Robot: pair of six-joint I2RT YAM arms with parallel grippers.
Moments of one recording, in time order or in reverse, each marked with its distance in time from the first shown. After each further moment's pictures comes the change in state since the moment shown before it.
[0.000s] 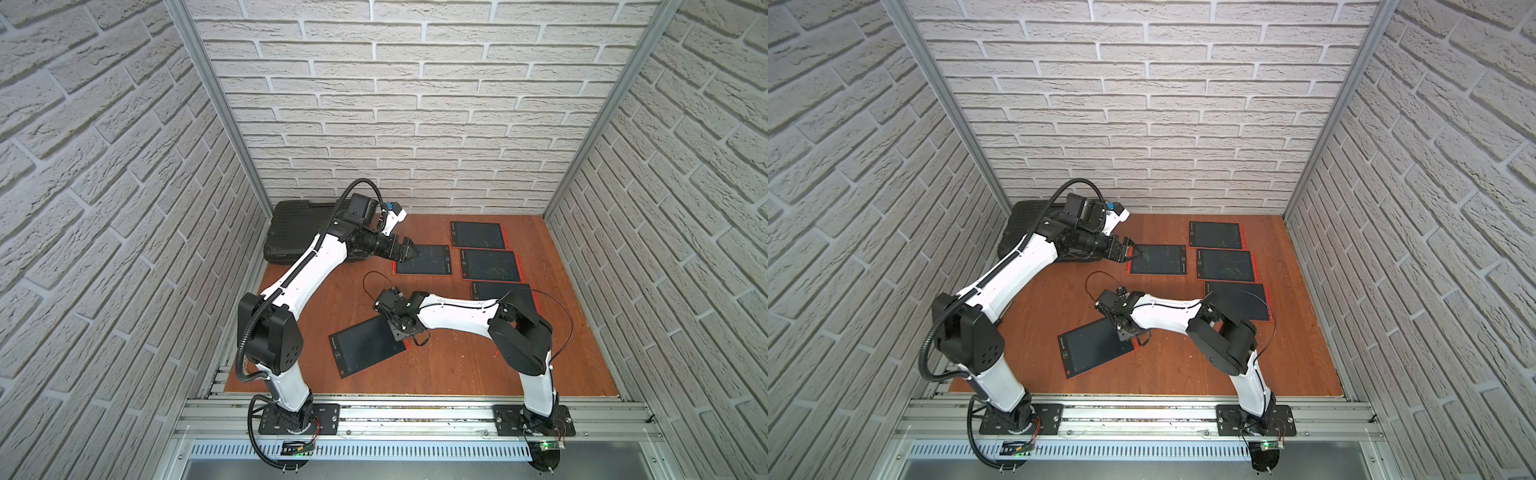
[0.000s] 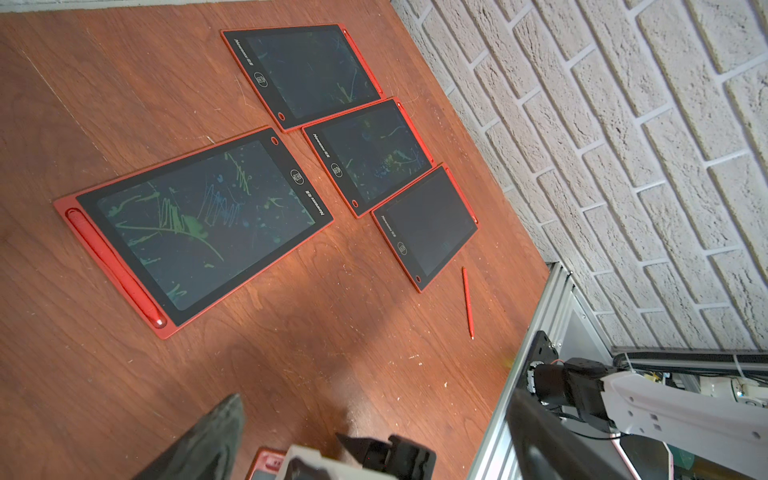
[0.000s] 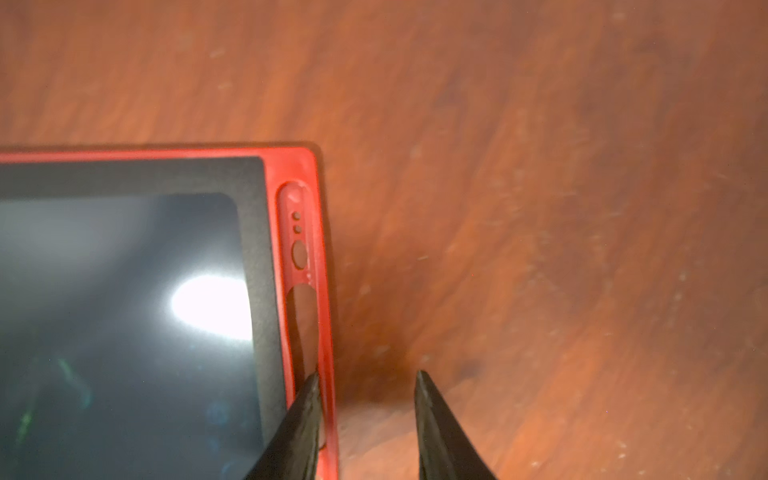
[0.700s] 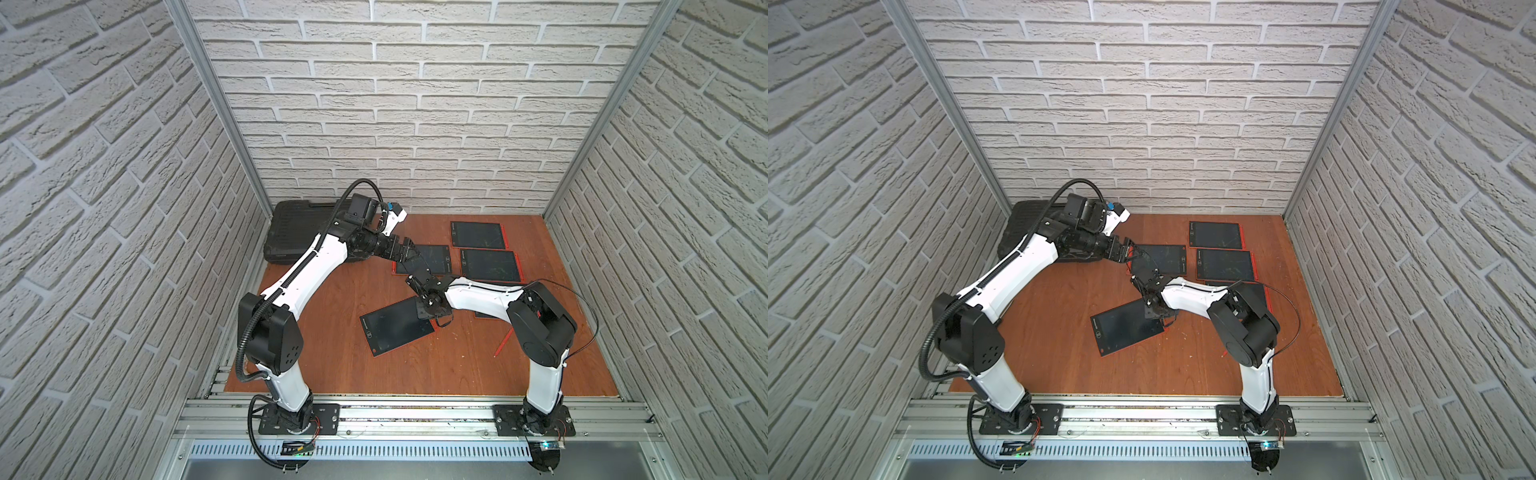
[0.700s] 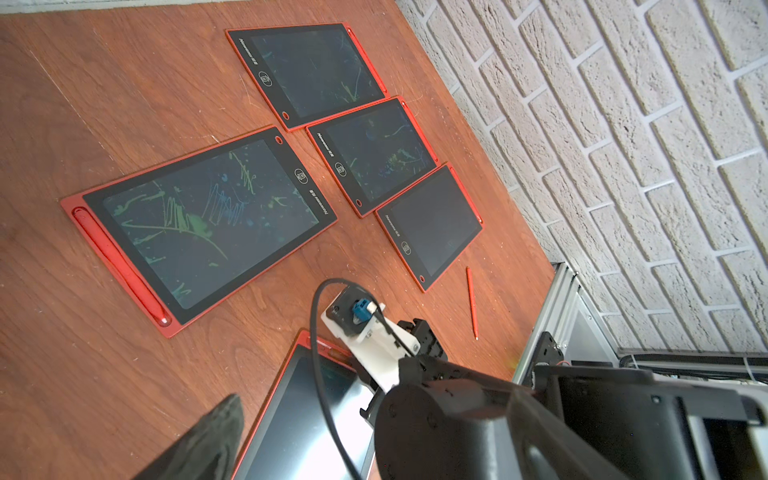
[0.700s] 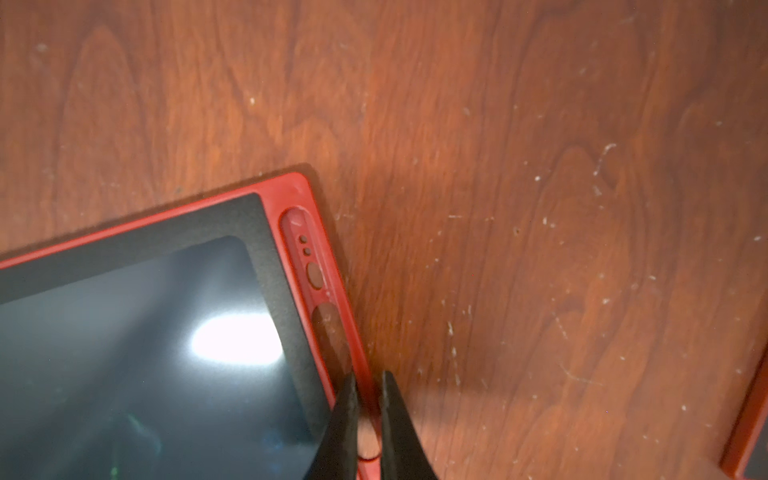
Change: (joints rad) left arm -0.003 0.000 -0.002 0.000 -0.016 0.001; right arm -0.238 -0.088 -0.134 0.090 -0.071 0.037
